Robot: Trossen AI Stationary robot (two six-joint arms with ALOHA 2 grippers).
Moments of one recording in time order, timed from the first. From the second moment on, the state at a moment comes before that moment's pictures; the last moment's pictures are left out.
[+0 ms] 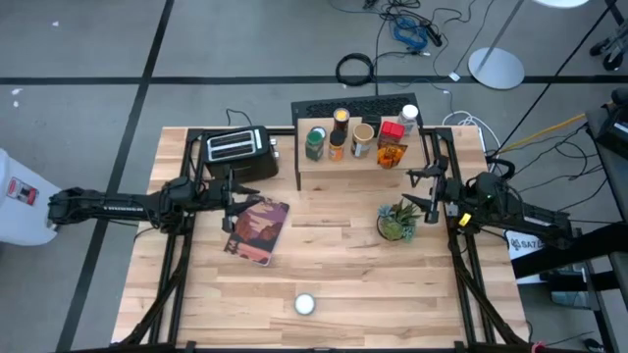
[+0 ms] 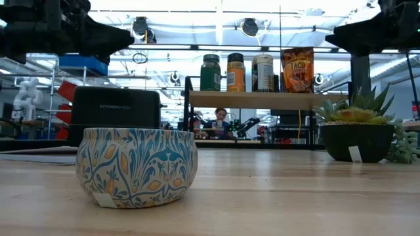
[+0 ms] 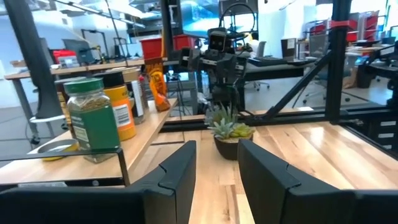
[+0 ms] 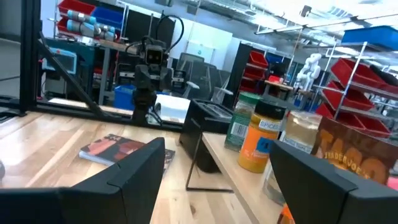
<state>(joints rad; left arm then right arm) 0.12 0.55 0.11 0.55 0.09 0.11 -0.23 0.01 0.18 -0.04 -0.03 -0.22</state>
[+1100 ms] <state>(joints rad) 0.12 0.55 0.11 0.53 0.11 0.11 -0.23 0.00 0.05 -0.07 -0.16 -0.08</state>
